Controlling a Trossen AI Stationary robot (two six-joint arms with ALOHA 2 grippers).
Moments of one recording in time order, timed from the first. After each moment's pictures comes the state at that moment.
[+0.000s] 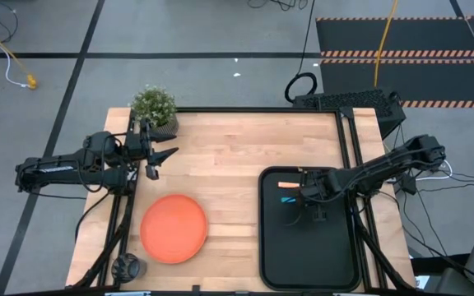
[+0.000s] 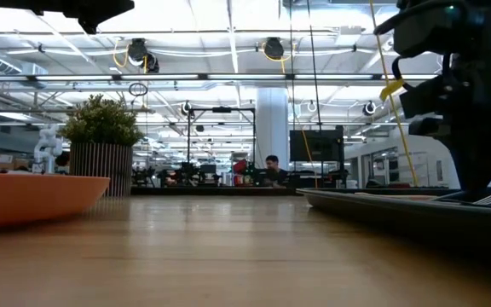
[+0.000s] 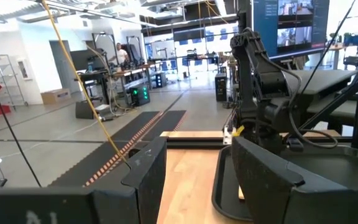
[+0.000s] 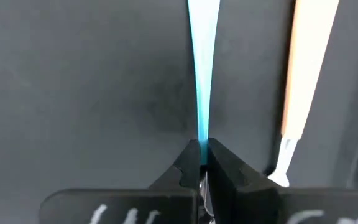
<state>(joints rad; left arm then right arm) 0.12 0.45 0.50 0.04 -0.08 0.13 0.25 1.31 0.64 -0.80 0.05 0.24</state>
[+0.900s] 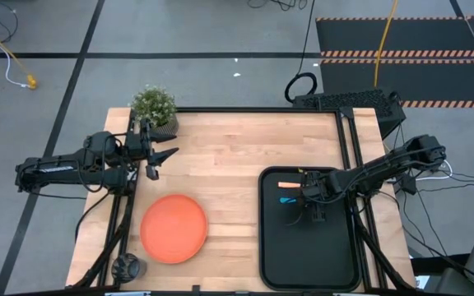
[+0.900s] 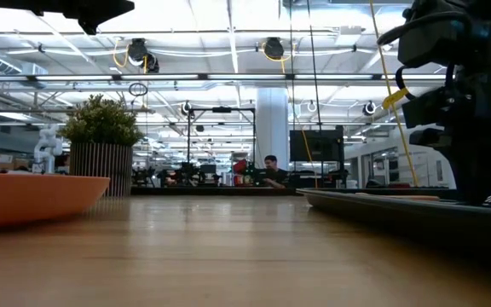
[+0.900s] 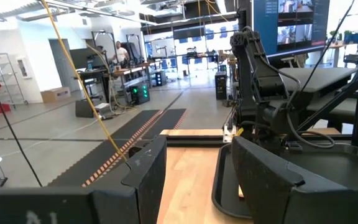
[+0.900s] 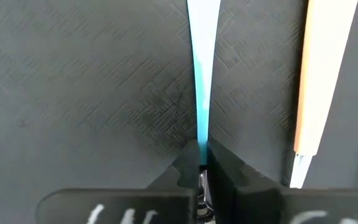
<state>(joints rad) 0.12 0.45 0.50 0.03 -0.08 0.13 0.25 1.31 0.57 -0.69 0.05 0.24</state>
